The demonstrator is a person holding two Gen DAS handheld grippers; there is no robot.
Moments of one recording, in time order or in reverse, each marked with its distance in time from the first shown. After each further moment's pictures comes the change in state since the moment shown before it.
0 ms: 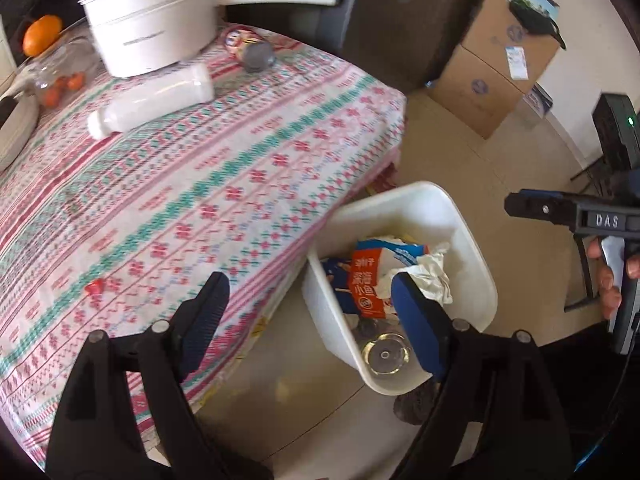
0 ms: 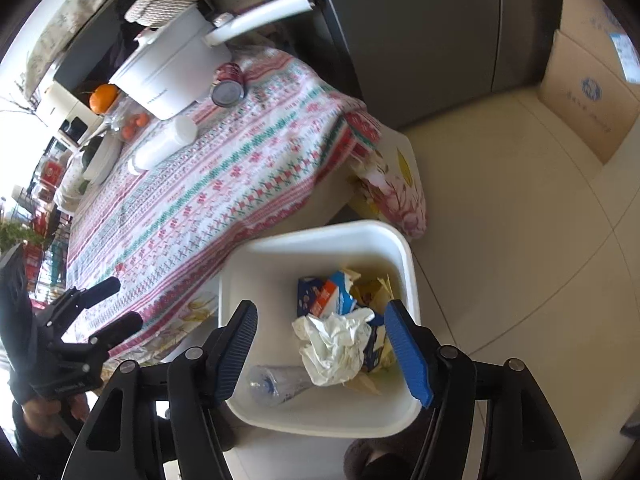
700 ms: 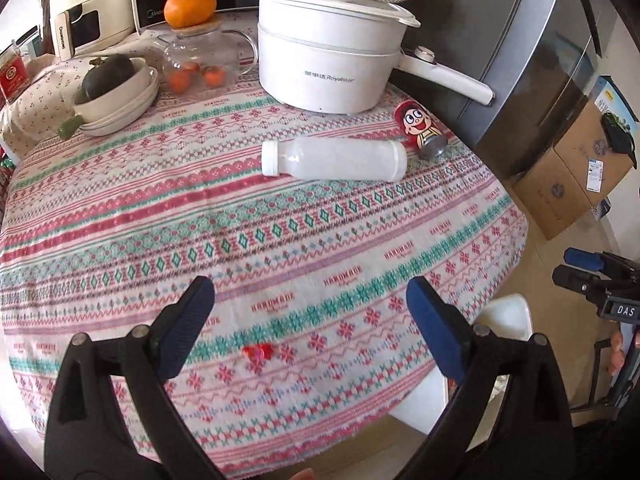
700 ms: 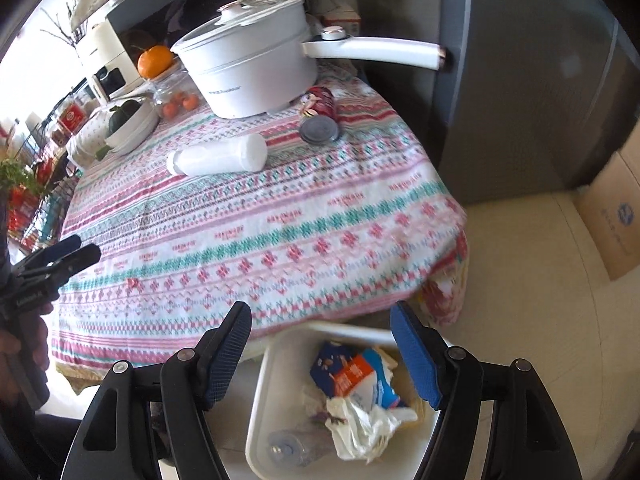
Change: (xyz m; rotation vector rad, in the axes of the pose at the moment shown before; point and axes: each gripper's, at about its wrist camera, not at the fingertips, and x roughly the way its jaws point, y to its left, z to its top) left arm -0.021 0.136 0.044 -0.277 -0.134 0.165; right arm 0.030 0.112 0.076 -0.287 -0.046 -0.041
